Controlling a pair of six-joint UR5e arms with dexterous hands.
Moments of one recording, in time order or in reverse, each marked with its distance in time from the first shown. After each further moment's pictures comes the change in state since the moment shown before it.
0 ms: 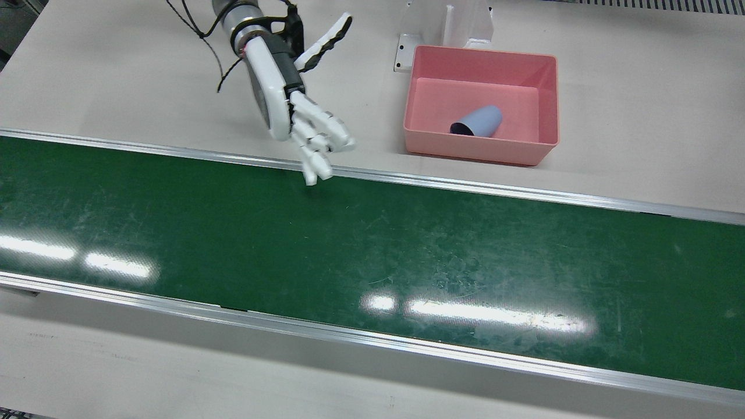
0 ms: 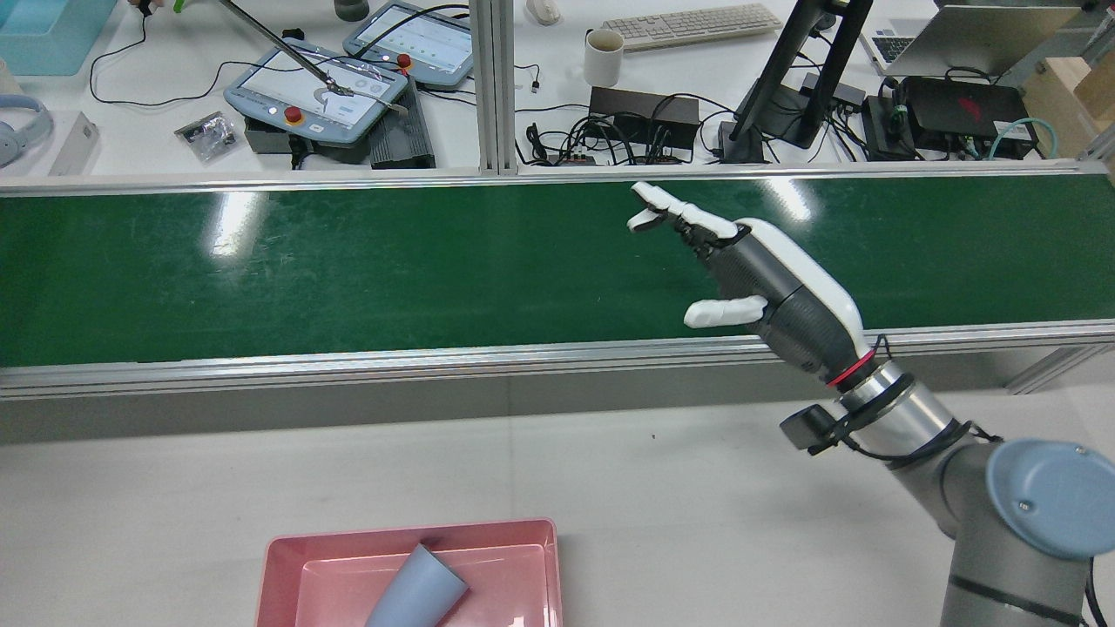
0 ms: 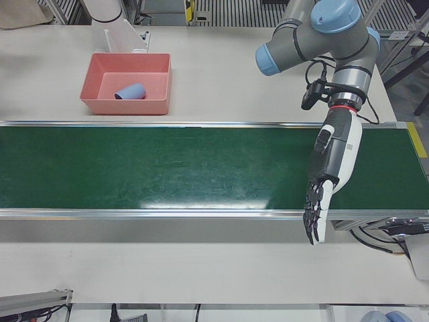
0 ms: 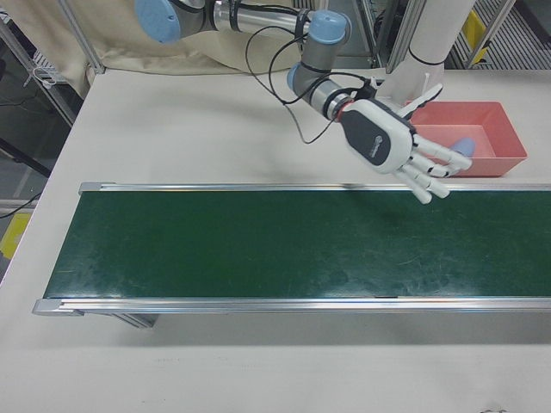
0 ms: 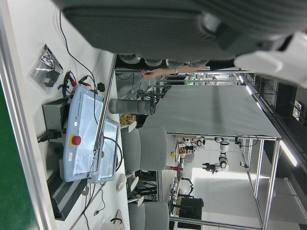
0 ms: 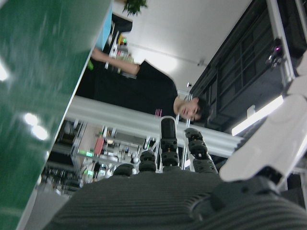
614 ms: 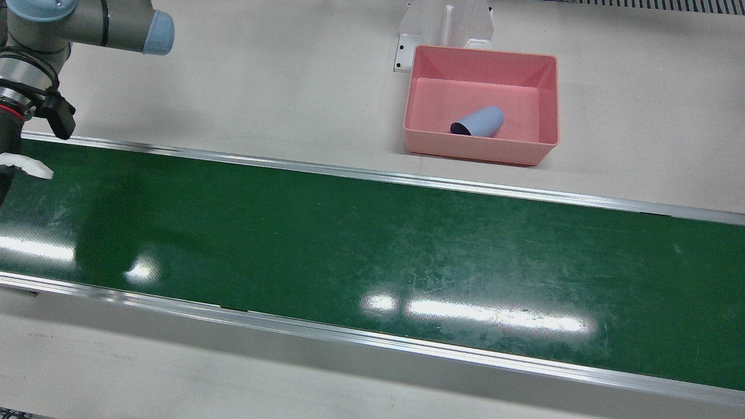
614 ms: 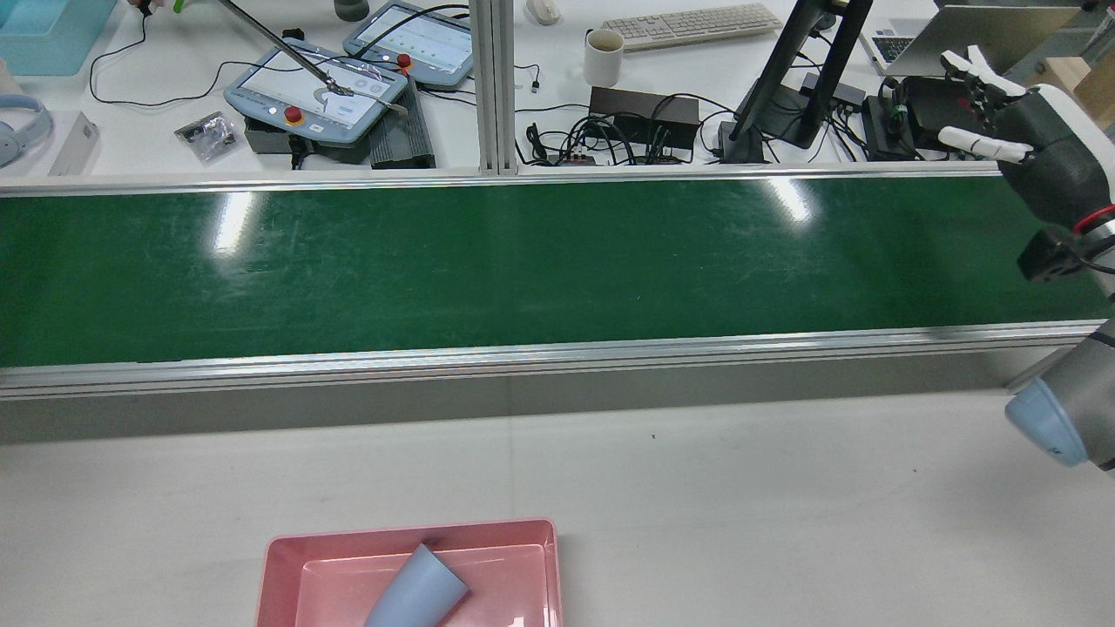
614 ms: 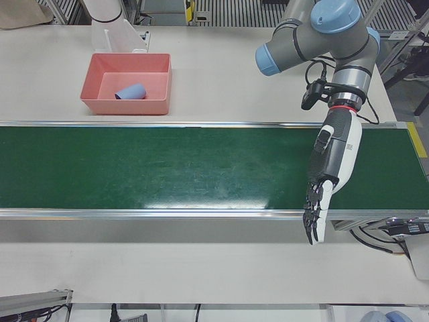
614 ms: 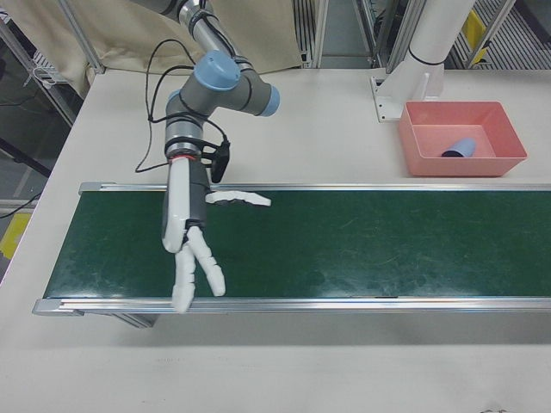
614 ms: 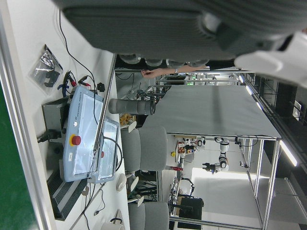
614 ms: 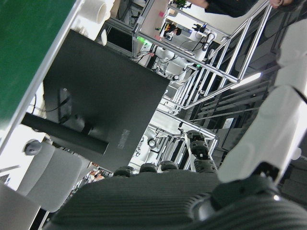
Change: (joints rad) left arm 0.000 0.000 -0.001 0.000 0.000 0.000; right arm 0.610 -0.039 -0.444 0.022 -0.245 0.188
